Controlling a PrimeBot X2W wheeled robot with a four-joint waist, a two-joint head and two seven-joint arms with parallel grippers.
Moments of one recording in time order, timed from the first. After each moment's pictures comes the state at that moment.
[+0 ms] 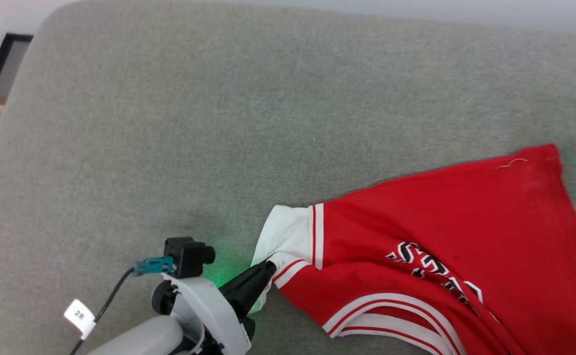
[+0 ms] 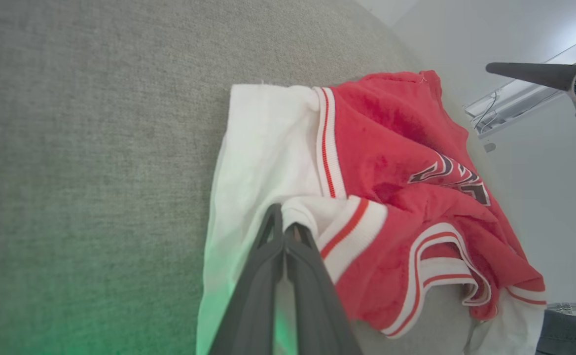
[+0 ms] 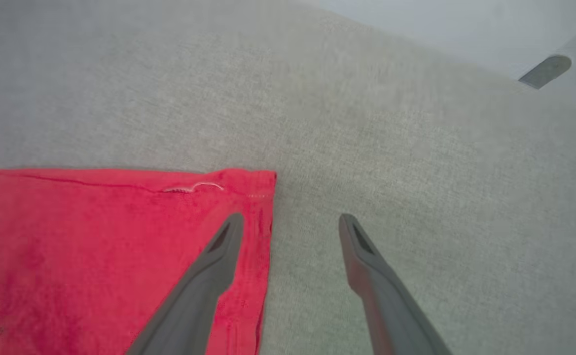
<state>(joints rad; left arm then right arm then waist) -0.57 0.59 -1.12 0.20 -1.31 -0.06 -0.23 -0.43 -0.71 0.04 -0.03 0.67 0.13 0.82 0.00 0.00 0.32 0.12</state>
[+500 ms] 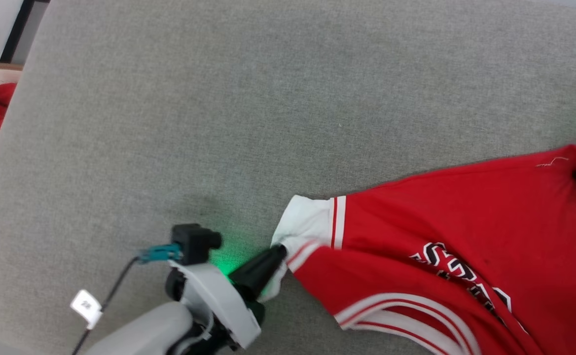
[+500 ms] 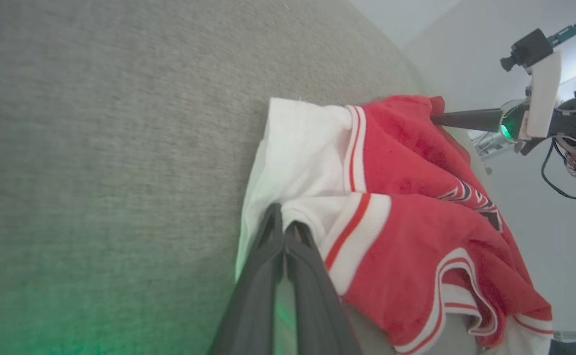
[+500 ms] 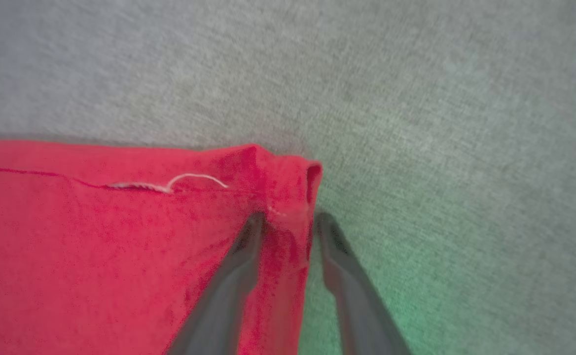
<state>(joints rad) -0.60 0.54 -1.10 0.24 -1.29 -0.09 -0.24 -0.60 -0.74 0.32 0.26 0.74 0.13 0.82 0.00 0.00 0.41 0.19</state>
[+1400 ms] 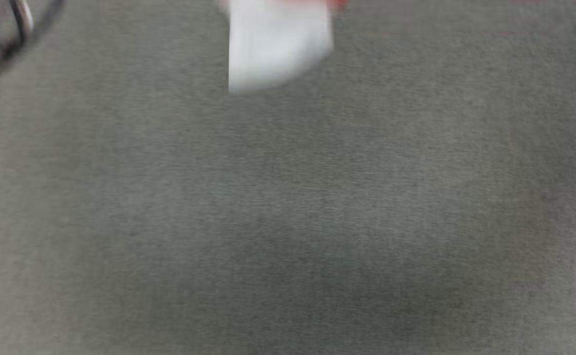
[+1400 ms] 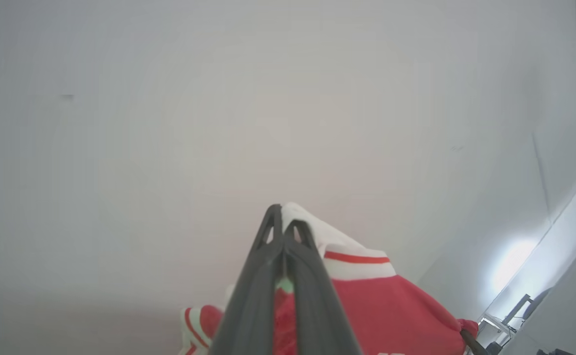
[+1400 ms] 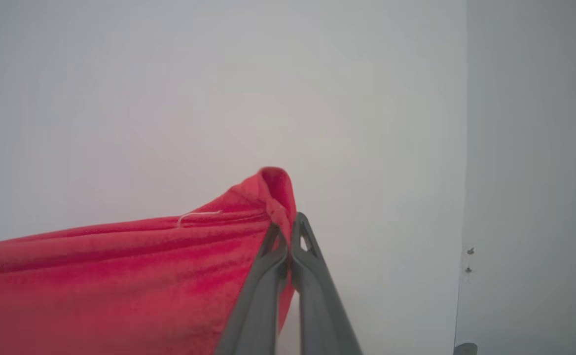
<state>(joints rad) -1.52 0.46 -0.59 0.66 -1.53 -0.09 -0.13 -1.44 -0.48 -0.05 0.73 0.55 0.14 0.15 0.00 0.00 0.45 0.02</state>
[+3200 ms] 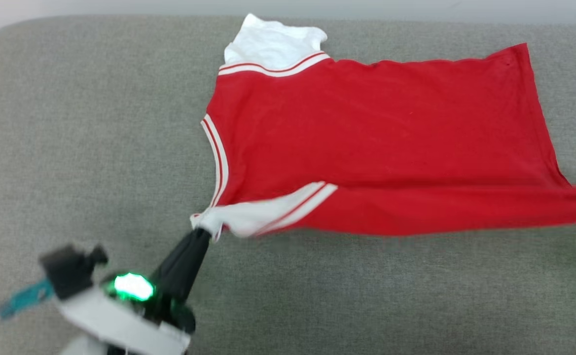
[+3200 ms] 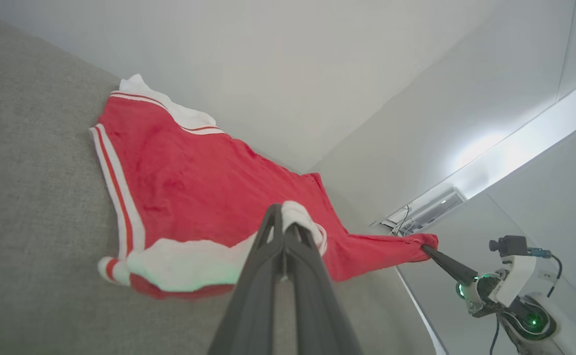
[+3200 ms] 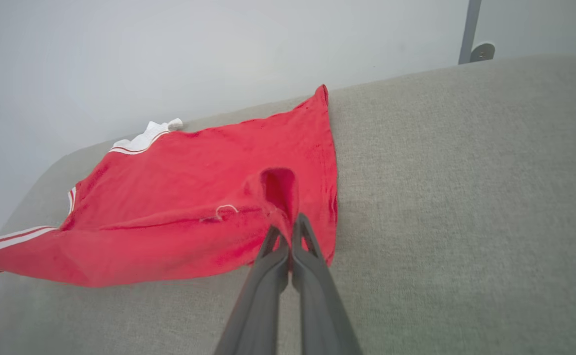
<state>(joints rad) -0.11 0.59 -0.46 -0.27 -1.19 -0.11 -0.21 0.08 -0.57 -0.22 -0.27 0.96 0.13 0.34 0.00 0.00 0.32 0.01</state>
